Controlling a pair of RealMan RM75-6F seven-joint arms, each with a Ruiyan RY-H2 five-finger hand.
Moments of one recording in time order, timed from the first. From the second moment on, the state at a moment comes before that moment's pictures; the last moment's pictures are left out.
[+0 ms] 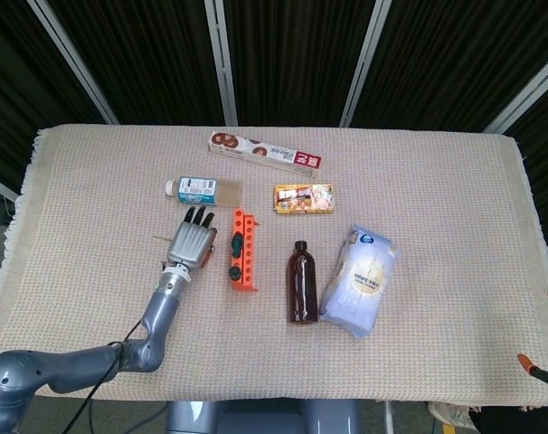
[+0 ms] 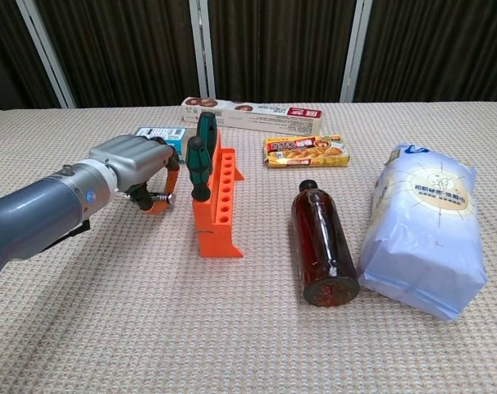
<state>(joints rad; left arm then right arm) -0.88 -1.83 -0.21 -1.18 0.83 1.01 0.75 -0.11 -1.13 0.07 -1.52 -1.44 1.59 0.06</state>
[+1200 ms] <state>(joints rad) -0.73 -1.50 -0.59 -1.67 0.78 0.89 -0.31 -0.10 -1.14 0.07 -1.51 -1.46 1.59 0.08</state>
